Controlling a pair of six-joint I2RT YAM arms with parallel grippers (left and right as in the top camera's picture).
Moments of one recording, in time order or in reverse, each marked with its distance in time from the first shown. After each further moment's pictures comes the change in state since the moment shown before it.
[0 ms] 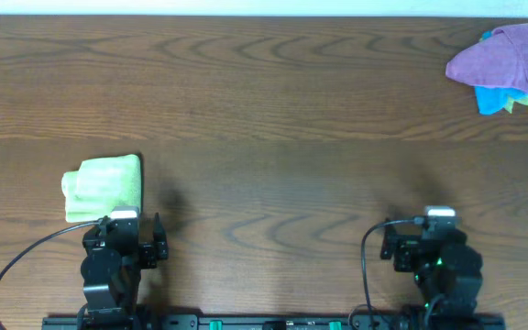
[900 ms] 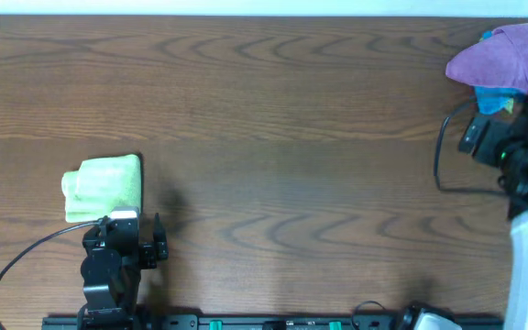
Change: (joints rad) left arm 0.000 -0.001 0.000 0.001 0.000 0.000; right arm -0.316 1.074 0.896 -0.002 -0.021 0.039
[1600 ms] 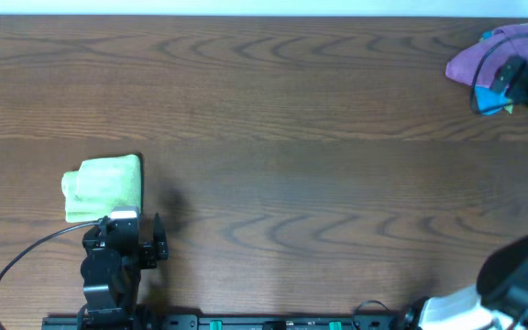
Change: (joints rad) left arm 0.000 0.000 0.000 0.000 0.000 0.000; right arm -0.093 0.542 0.500 0.004 -0.122 0.040
